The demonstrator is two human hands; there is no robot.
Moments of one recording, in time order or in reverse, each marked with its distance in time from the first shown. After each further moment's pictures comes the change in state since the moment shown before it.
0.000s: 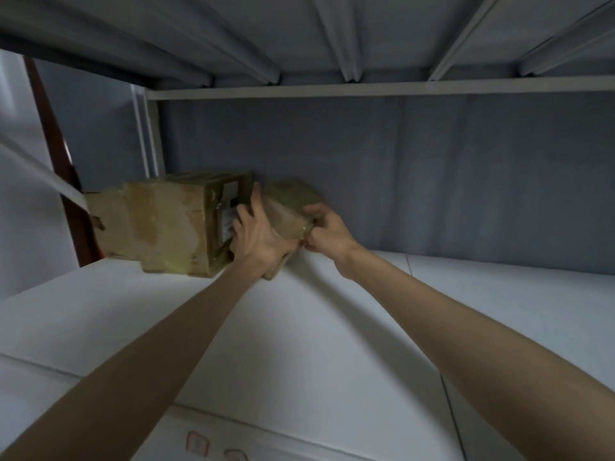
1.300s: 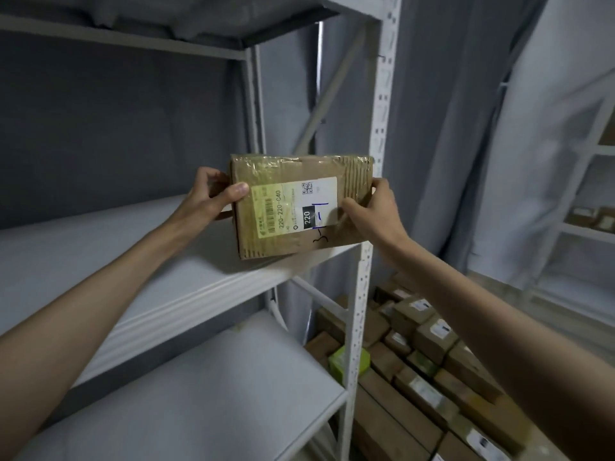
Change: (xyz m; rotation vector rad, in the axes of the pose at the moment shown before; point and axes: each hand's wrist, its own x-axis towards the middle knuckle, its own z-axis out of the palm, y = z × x) left_hand -0.350 0.466 0.175 -0.960 -1.060 0.510; right_hand -0.542 0.015 -0.536 -0.550 1.150 0.276
